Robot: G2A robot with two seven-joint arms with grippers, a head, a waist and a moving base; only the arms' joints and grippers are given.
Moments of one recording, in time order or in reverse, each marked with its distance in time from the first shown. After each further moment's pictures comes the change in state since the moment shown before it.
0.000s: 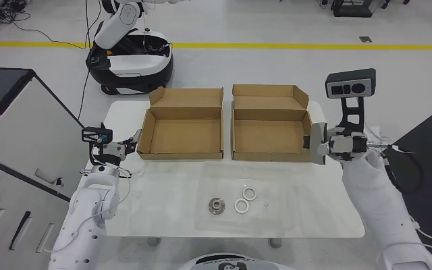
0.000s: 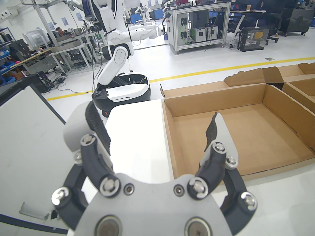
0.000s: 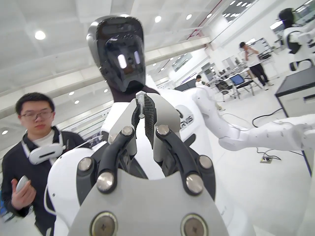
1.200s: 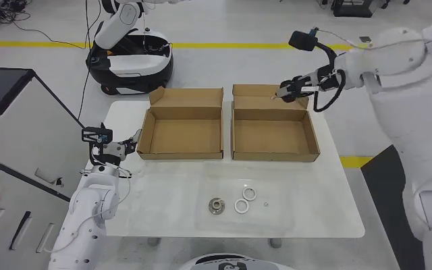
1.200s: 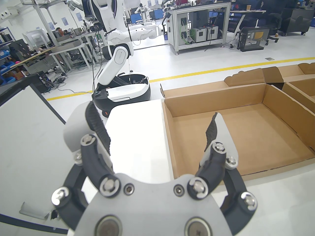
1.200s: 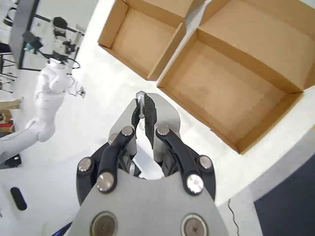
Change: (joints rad) left arm 0.000 0.000 0.000 0.000 0.000 0.000 0.000; right arm 0.766 0.110 -0.363 0.439 -1.346 0.492 0.231
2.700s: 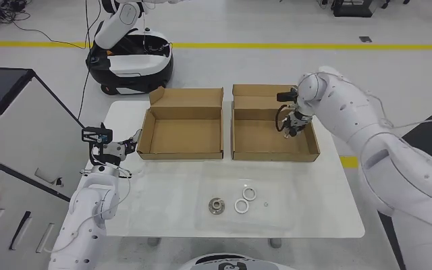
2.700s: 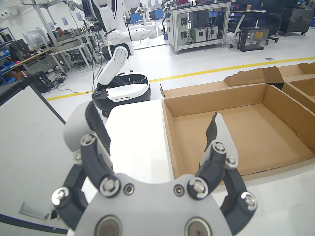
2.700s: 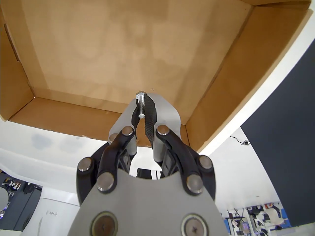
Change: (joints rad) left arm 0.000 0.000 0.000 0.000 0.000 0.000 0.000; right arm 0.170 -0.284 -0.636 0.875 -0.146 -0.071 -0.122
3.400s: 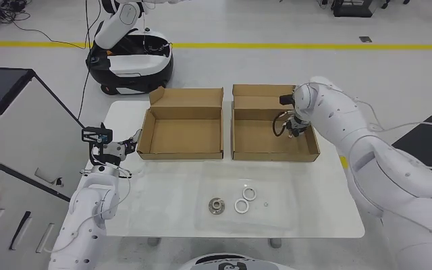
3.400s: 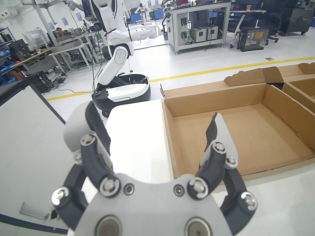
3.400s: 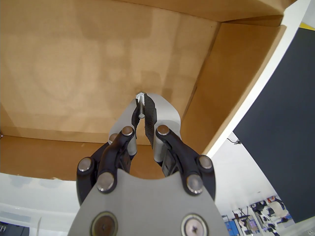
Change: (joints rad) left arm 0.000 0.000 0.000 0.000 0.000 0.000 0.000; right arm -0.031 -0.059 -0.015 0.106 -0.119 0.020 -0.142
